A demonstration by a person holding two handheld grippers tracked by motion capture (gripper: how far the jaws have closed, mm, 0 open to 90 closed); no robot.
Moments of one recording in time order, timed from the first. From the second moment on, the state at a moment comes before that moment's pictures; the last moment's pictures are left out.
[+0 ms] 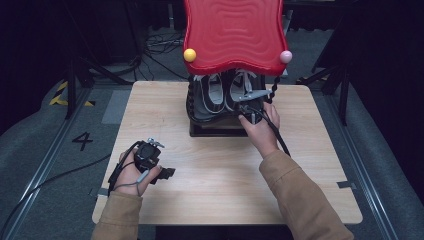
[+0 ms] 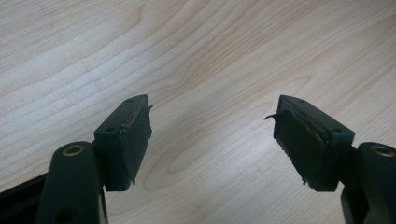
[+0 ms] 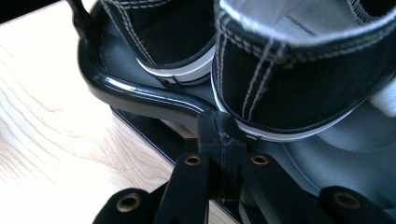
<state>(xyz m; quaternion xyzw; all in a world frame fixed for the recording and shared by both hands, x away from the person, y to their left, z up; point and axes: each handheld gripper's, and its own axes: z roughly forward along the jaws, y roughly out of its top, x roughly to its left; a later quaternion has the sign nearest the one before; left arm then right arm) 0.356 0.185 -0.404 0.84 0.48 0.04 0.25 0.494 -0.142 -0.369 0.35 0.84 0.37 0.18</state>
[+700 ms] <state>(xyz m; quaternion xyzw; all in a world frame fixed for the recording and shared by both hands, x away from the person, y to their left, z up) 0.356 0.186 -0.401 0.84 0.48 0.04 0.25 0.460 -0.195 -0.348 0.35 0.85 0.37 0.15</state>
